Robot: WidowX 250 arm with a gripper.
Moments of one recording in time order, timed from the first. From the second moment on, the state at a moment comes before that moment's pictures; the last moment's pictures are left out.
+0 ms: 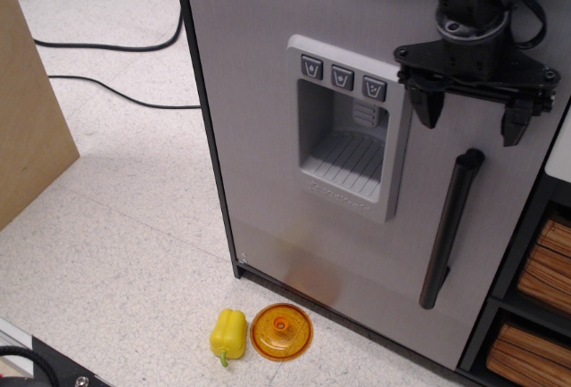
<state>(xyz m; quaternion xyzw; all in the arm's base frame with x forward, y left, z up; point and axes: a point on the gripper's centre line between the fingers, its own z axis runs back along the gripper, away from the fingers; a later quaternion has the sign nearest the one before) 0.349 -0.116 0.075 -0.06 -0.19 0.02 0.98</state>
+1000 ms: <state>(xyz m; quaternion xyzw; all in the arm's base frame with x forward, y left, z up) 0.297 -0.096 0.108 -0.09 -0.21 0.00 0.97</state>
